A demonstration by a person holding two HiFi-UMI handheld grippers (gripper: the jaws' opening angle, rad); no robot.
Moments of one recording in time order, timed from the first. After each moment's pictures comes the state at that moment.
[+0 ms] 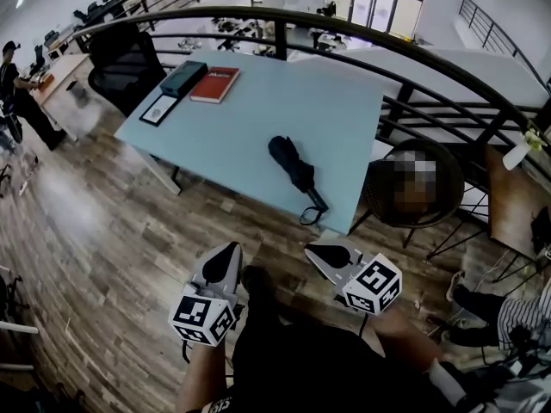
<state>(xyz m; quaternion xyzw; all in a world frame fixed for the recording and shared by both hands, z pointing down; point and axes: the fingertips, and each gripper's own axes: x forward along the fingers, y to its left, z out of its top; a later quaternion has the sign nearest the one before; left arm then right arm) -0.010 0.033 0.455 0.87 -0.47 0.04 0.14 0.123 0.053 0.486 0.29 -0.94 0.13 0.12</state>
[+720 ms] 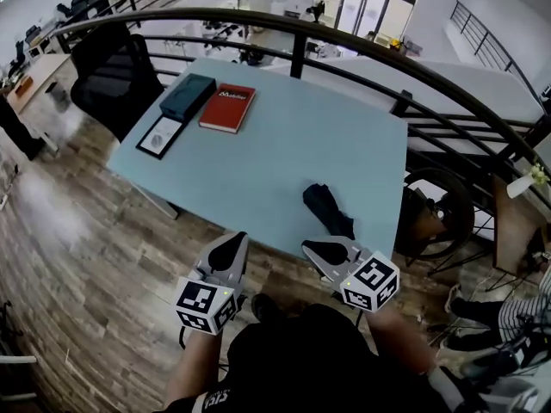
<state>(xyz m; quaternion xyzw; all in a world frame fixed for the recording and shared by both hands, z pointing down) -0.134 -0.210 0.456 0.90 -0.41 0.04 0.15 -0.022 -0.174 0.481 0.33 -0.92 0.14 0.15</state>
